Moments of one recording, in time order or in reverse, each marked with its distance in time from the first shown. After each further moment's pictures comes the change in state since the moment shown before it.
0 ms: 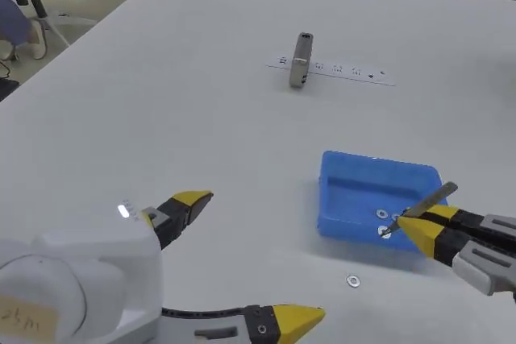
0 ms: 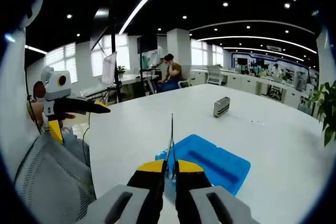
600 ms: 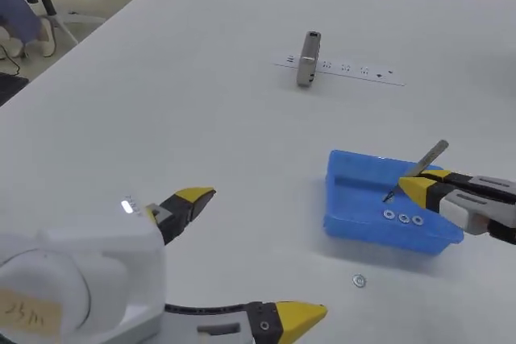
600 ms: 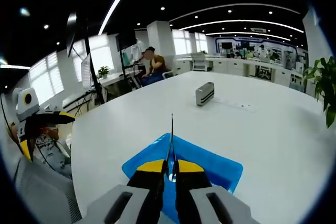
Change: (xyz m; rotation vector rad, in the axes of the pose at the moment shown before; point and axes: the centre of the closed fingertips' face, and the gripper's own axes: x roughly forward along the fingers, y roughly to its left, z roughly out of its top) left arm -0.004 0.003 0.000 -0.002 0.001 0.018; right arm 0.045 -0.056 -0.009 0.154 0.075 -0.076
